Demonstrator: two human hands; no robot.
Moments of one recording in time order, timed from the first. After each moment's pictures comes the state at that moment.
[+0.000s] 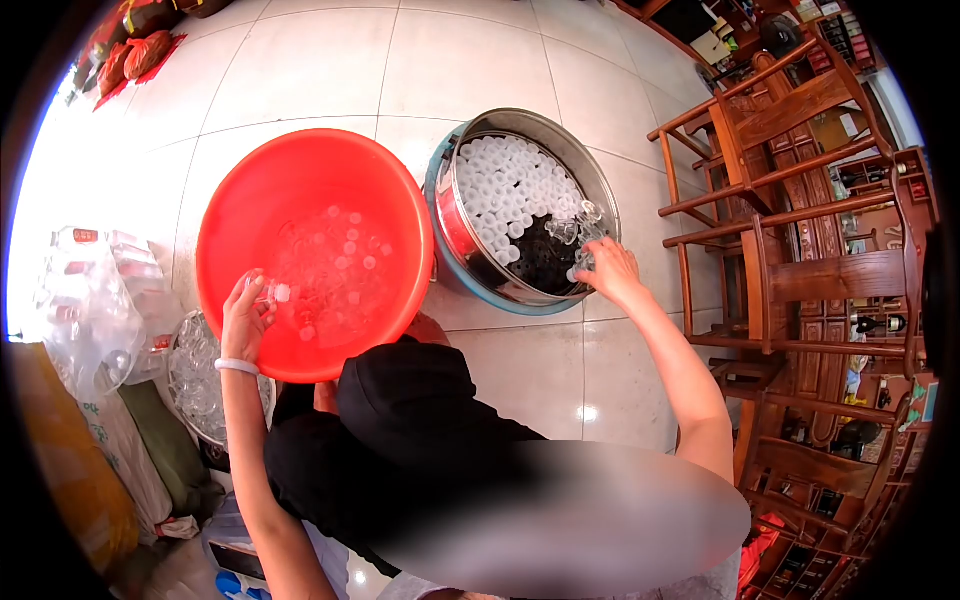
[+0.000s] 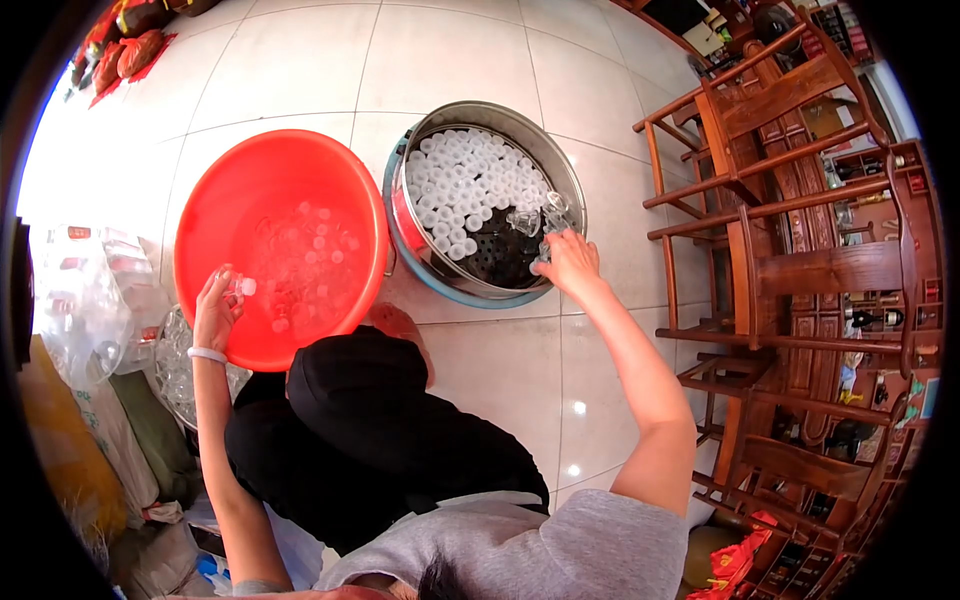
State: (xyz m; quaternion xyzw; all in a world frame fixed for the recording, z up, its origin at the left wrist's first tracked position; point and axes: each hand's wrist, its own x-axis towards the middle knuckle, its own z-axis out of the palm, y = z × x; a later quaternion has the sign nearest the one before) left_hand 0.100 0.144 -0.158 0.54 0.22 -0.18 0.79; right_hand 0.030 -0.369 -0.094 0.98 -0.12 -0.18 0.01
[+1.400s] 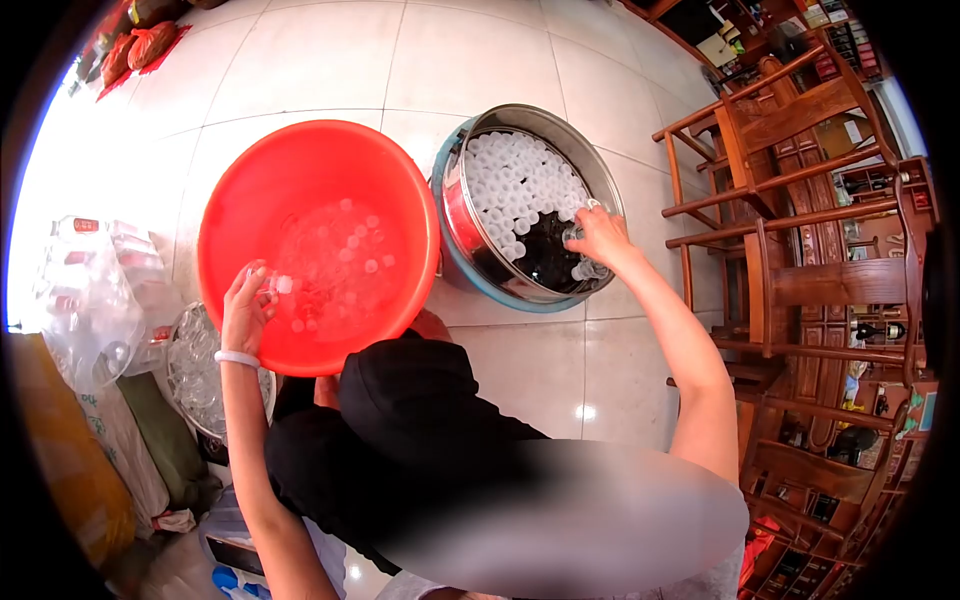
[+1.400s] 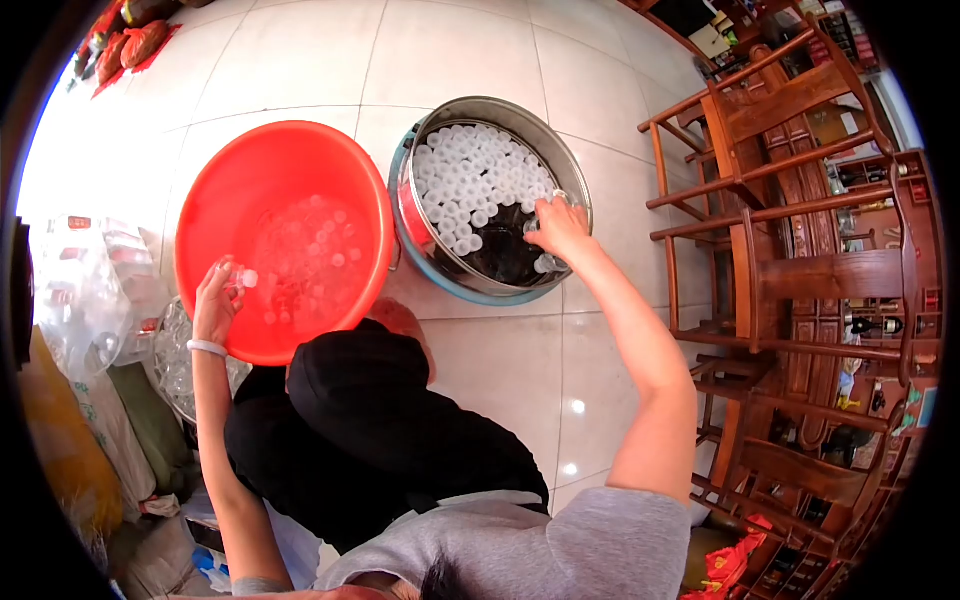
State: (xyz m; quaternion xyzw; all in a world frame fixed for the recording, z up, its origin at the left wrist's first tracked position) left_hand 0.100 0.144 -0.157 0.54 0.22 -0.17 0.80; right_hand 0.082 -0.366 -0.101 0.98 -0.06 -0.18 0.03
